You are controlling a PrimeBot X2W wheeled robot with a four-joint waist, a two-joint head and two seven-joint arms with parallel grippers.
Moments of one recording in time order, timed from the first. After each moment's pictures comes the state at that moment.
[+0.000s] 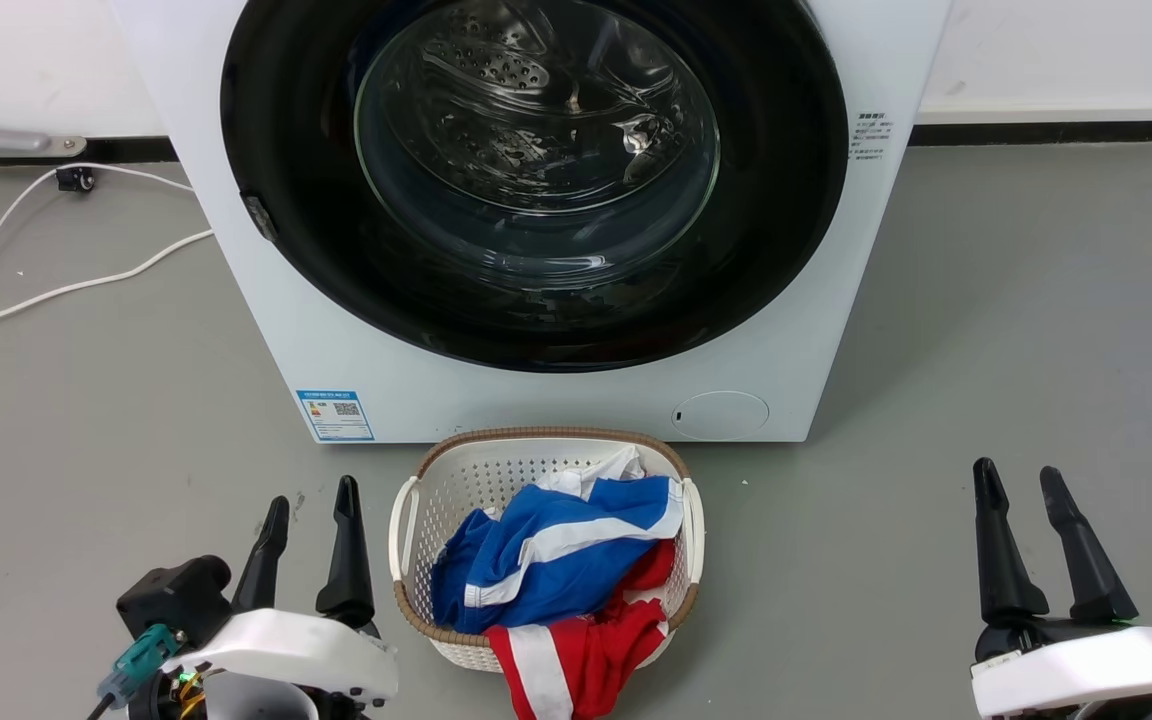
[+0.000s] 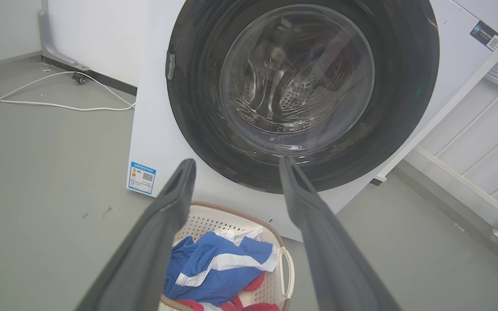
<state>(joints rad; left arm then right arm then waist) -0.01 0.14 -0.15 0.05 -0.57 0.13 -0.13 0.06 -0.05 -0.04 -0.03 0.44 0.13 -0.13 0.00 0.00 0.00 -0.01</state>
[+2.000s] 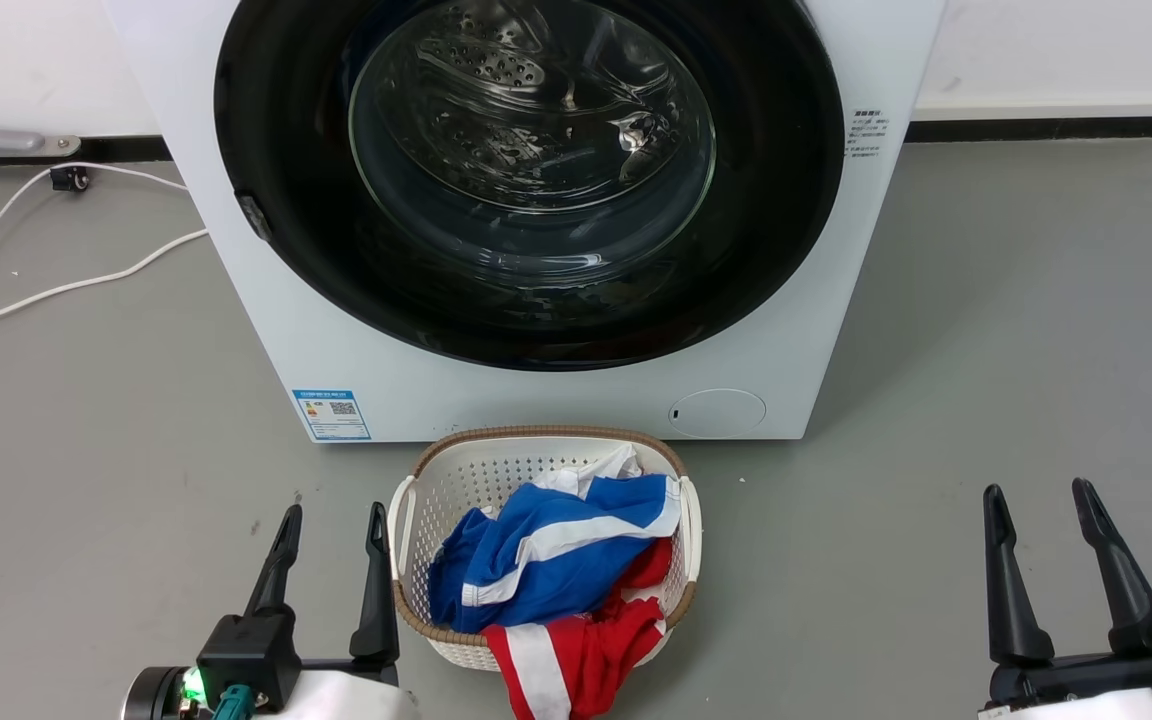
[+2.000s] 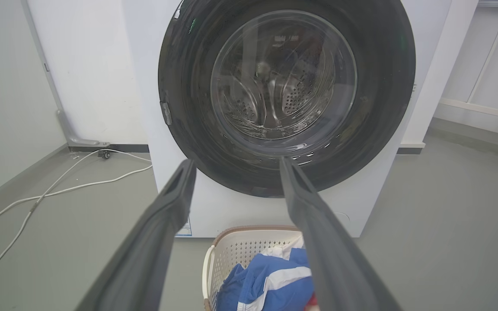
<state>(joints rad) 0.06 0.05 -0.08 0.05 -0.11 0.05 -0.26 0.15 -0.05 -0.06 -0.12 0.10 0.13 -0.26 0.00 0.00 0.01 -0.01</state>
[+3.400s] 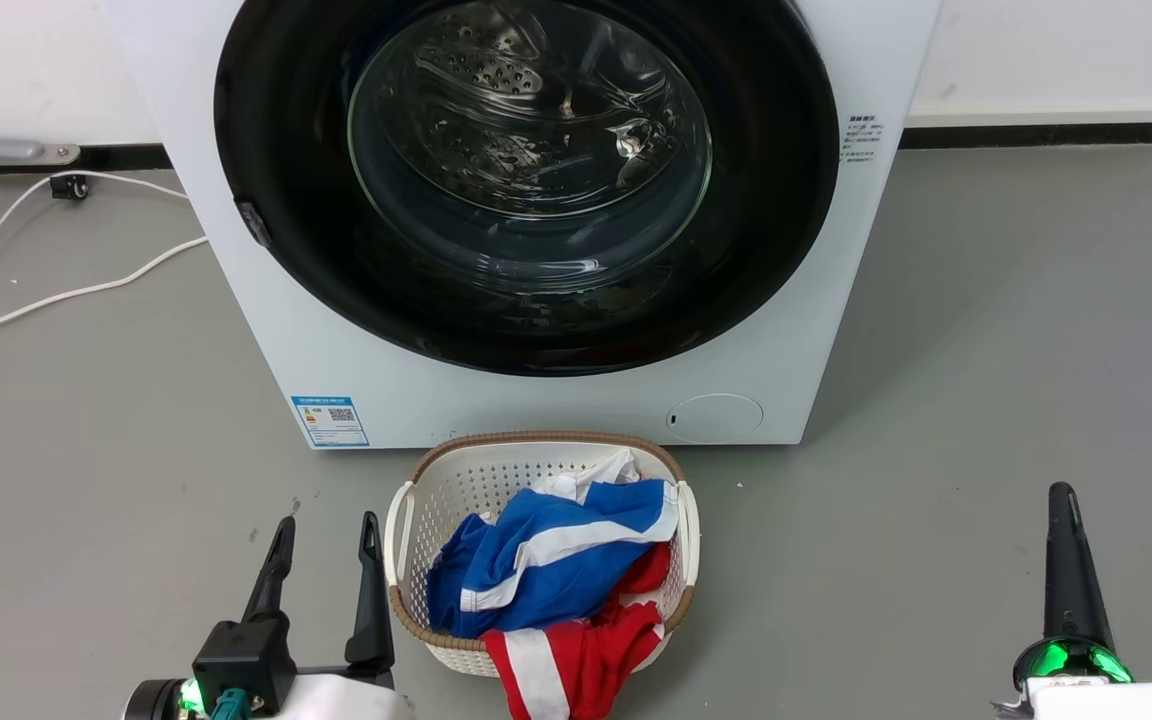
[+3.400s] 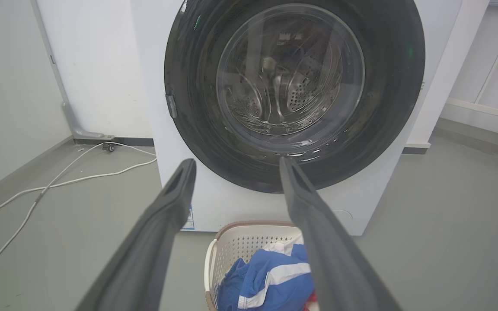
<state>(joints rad) 0.07 0.05 -0.07 0.08 -0.13 0.06 -0.26 0.13 -0.05 0.00 -0.08 0.97 0.13 -0.26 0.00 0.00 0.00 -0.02</state>
